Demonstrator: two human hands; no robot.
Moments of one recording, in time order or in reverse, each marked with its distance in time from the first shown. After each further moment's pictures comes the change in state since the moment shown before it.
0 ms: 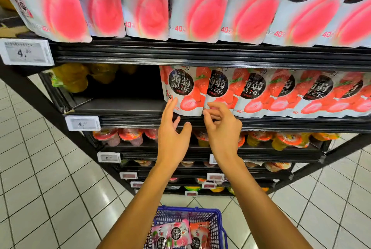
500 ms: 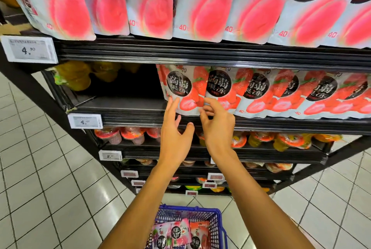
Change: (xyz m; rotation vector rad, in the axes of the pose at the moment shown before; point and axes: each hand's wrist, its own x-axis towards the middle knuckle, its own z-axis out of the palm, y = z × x) left_hand -0.001 -0.002 -0.002 0.032 -0.014 0.036; right_hand 0.007 -0.004 0.021 -0.117 -0.015 -0.043
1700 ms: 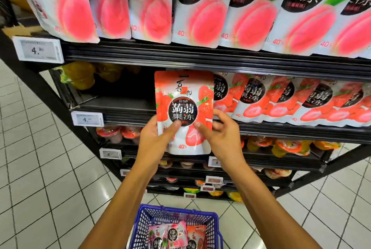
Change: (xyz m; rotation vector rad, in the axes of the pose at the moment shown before) left_hand -0.012 0.012 -0.033 -0.254 0.024 -0.206; right_hand -0.015 -0.008 -0.048 0.637 -0.330 0.208
